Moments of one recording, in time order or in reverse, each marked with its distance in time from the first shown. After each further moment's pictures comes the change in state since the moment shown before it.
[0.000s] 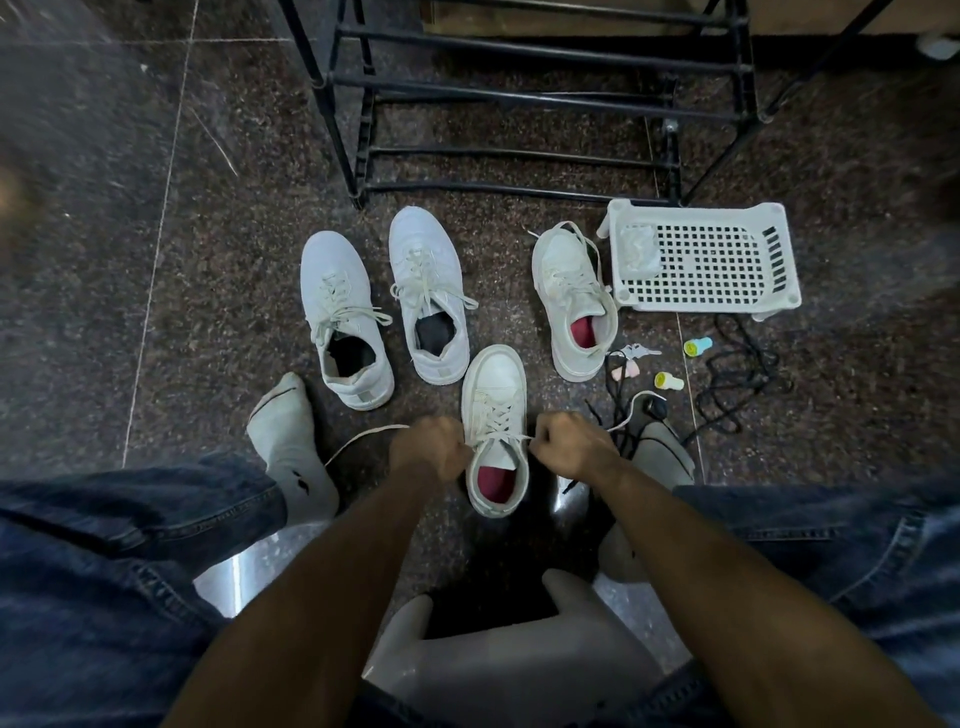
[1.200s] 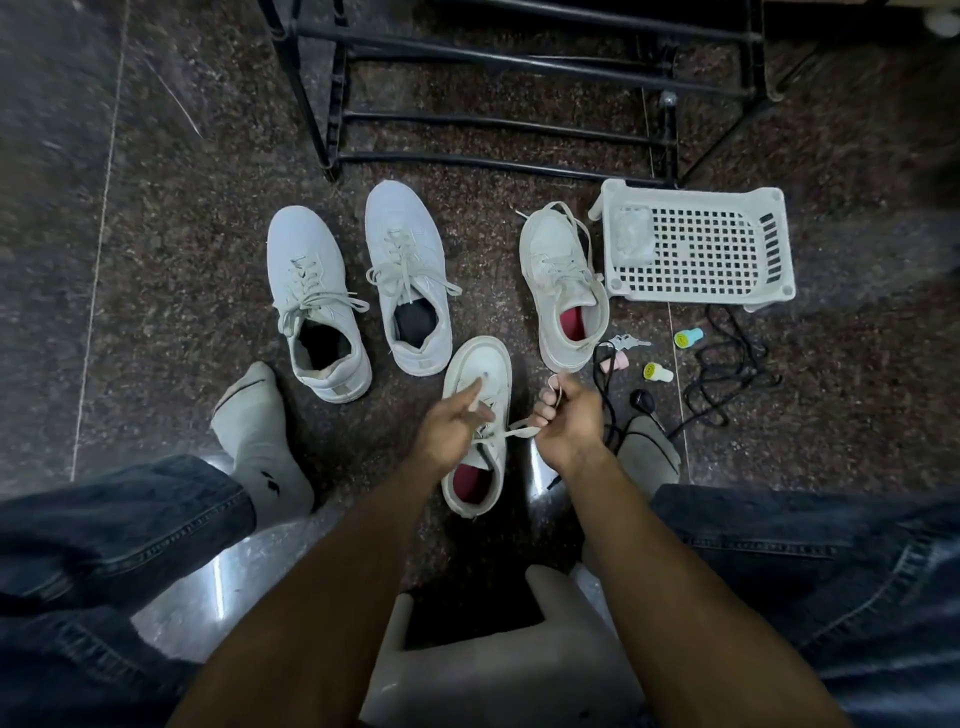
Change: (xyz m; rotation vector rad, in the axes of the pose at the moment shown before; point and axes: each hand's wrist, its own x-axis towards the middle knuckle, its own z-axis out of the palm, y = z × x) left_hand 0.027 0.028 0.021 -1.231 -0.067 -0.075; right_hand 0.024 -0.011 0.000 2.077 0.170 0.474
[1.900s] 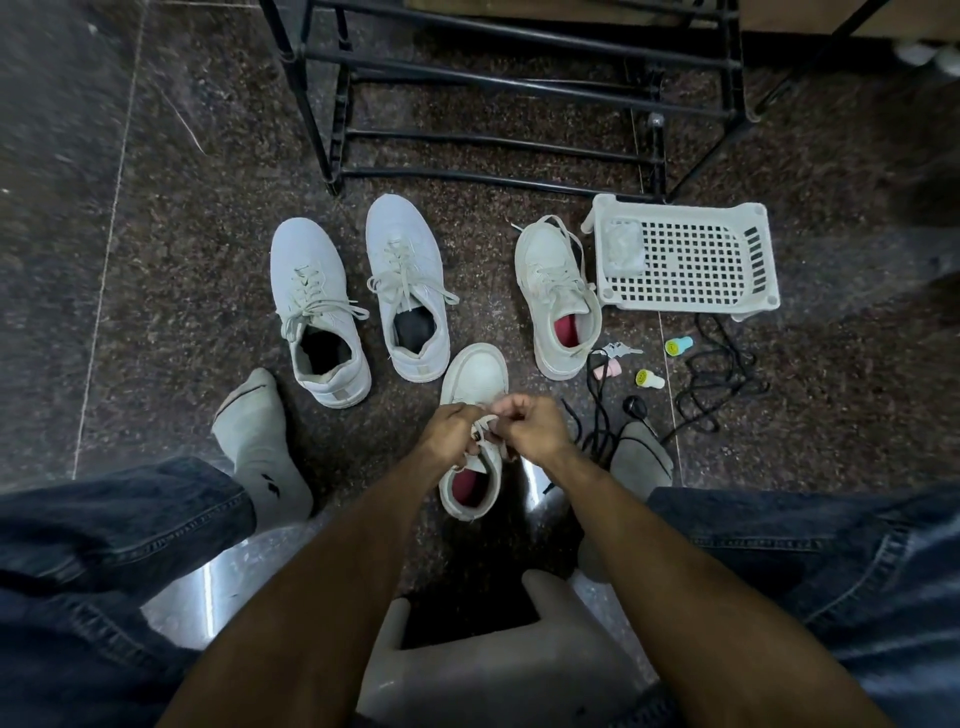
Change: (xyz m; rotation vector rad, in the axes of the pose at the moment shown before) left_hand -0.004 0.017 0.003 0.060 -0.003 -0.212; right_hand -0.006 0.020 -0.001 -1.080 -0.187 -0.366
